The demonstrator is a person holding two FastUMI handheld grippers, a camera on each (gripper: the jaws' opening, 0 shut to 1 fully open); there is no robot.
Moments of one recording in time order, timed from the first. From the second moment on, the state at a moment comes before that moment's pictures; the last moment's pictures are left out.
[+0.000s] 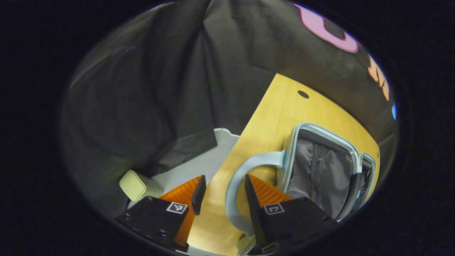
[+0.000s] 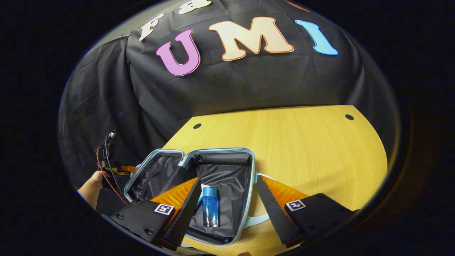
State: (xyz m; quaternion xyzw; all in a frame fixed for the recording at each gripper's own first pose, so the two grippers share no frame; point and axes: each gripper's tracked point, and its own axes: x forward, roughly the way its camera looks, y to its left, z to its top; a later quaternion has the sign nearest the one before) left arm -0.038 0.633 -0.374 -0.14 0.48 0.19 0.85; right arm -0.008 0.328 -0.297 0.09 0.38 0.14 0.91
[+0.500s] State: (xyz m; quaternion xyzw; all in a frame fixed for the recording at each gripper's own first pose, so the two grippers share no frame) left arm -0.029 0.618 -0.321 -0.10 0.44 0.18 0.88; right arm -0.001 0.323 -0.275 0.08 0.34 0.16 0.92
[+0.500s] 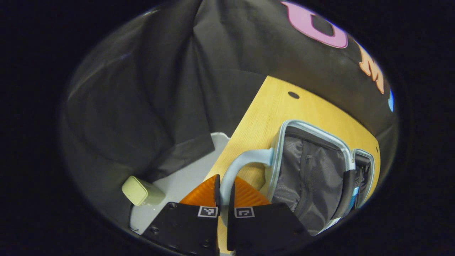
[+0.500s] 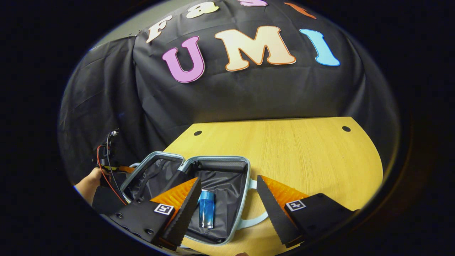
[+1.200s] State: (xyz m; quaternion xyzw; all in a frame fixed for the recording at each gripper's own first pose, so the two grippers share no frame) left arm 0.000 0.493 -0.129 -0.04 0.32 0.13 0.94; right arm 0.006 0.260 -0.240 0.09 0.29 0.21 0.93
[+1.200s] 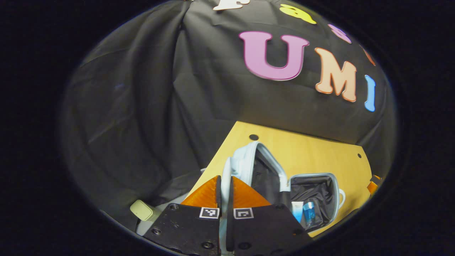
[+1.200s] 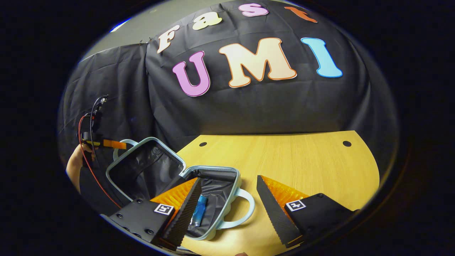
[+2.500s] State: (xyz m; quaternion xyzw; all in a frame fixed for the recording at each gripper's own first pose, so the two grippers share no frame) left arm 0.038 0.122 -0.162 -0.08 0.34 -0.14 0.93; right arm -0.001 0.108 -0.221 0.11 0.27 0.14 0.95
